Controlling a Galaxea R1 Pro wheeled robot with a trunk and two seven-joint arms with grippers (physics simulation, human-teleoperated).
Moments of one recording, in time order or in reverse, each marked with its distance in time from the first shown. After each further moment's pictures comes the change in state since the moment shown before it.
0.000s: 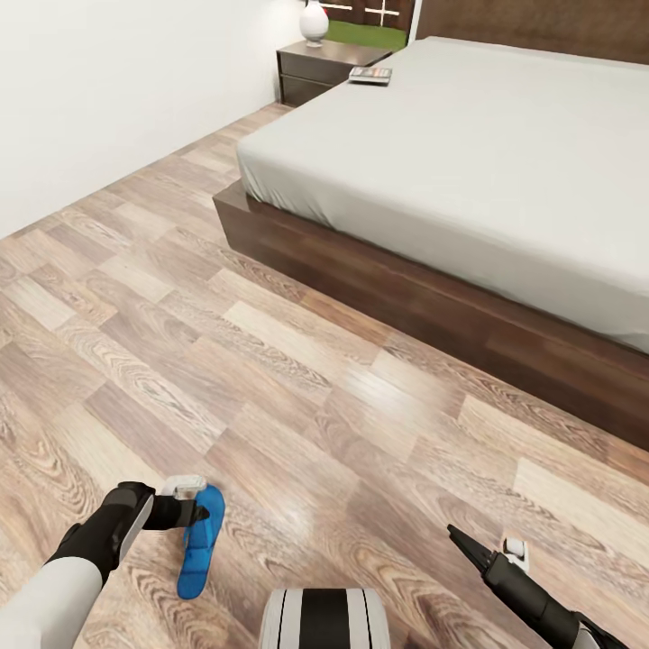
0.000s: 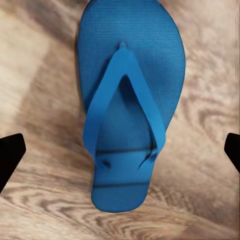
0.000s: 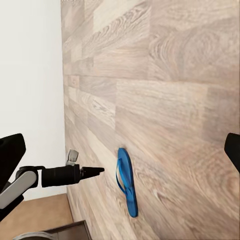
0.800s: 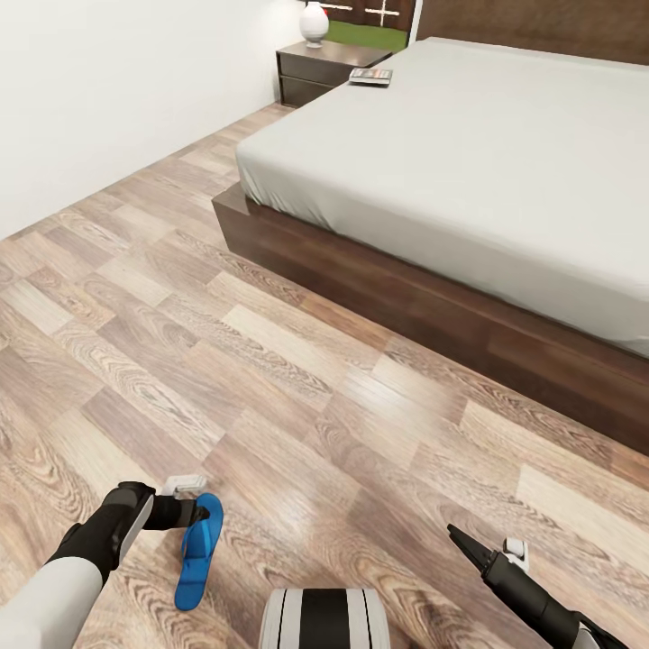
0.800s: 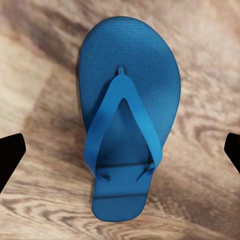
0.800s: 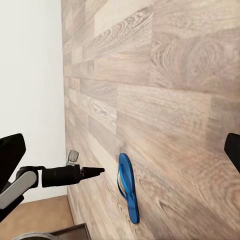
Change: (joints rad) left arm 0.000 0.000 -0.002 0.000 -0.001 0.000 0.000; right arm 0.000 0.000 0.000 -0.001 -0.001 0.000 0.000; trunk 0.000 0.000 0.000
